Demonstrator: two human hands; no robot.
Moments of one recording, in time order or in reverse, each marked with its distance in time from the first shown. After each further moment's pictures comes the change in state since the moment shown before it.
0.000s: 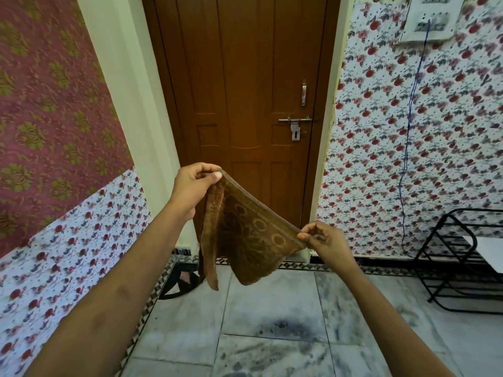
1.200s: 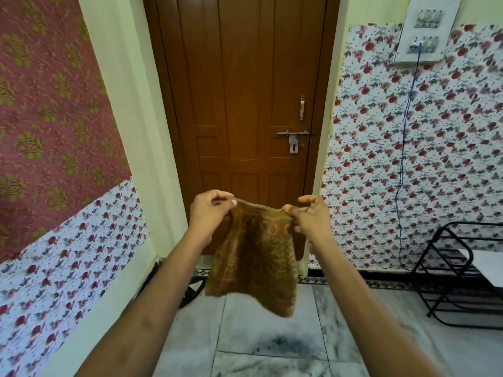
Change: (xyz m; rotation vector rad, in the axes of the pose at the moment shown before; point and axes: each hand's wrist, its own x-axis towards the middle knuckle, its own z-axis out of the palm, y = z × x) left_hand -0.008 -0.023 0.019 -0.001 0.003 -0.058; right_hand 0.047 -0.083 0.021 0.370 0.263 0.285
